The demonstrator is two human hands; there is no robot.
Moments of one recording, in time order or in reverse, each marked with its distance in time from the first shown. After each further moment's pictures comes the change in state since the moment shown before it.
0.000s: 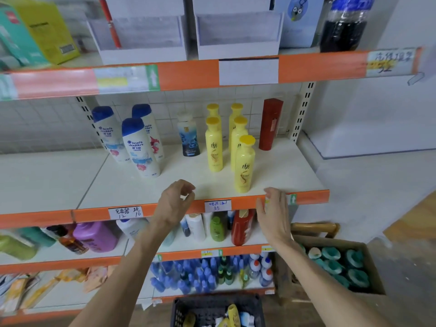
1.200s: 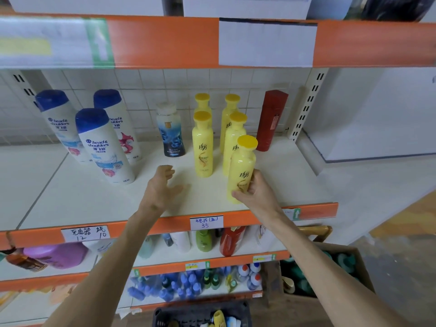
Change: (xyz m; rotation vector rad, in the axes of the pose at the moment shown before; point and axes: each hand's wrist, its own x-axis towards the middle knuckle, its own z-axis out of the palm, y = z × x) left_hand 0.105 -0.050 0.049 -0.181 -0.016 -0.146; right_hand 0.092 -0.009 0.032 0.391 -0.371 0.177
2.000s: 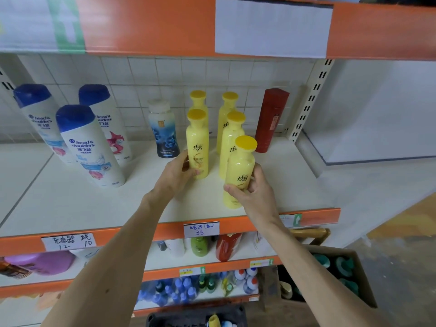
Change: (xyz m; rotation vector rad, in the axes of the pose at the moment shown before) left_hand 0.050 0.029 0.034 -0.123 -0.232 0.114; right_hand 0.002 -0.006 0.007 0.148 0.113 -0.117
